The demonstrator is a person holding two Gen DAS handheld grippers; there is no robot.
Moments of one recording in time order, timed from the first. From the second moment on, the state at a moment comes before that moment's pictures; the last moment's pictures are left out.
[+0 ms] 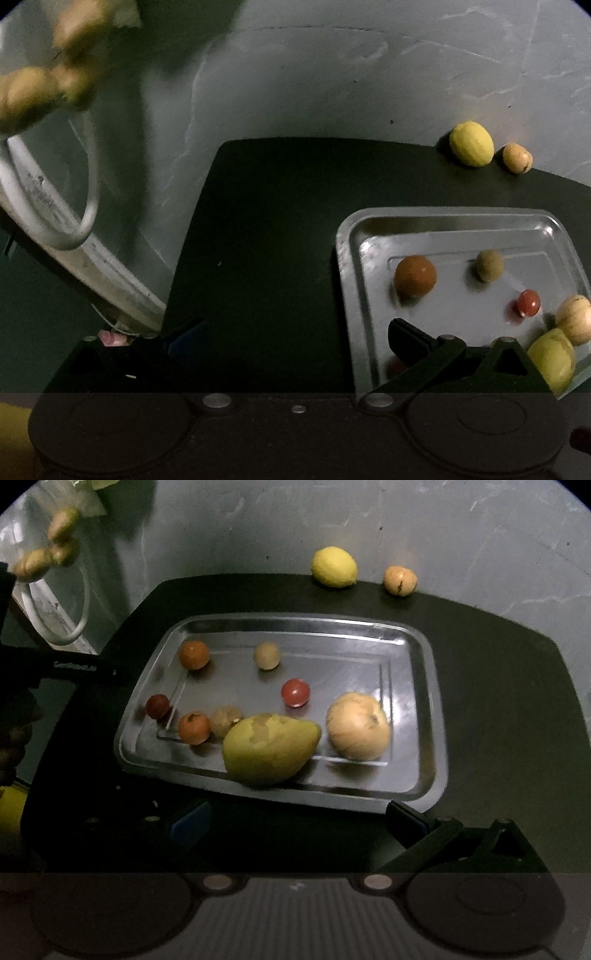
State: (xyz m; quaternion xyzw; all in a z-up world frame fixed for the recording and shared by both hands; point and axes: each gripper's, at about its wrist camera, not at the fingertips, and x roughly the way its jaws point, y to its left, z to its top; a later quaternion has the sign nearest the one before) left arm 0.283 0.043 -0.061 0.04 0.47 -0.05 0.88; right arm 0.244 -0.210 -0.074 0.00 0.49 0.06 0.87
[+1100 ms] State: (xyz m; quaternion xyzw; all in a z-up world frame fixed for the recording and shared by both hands) left arm 0.330 -0.062 -0.040 0.06 0.43 -0.10 0.89; right arm 0.296 -0.278 -0.060 0.00 0.41 0.02 0.91
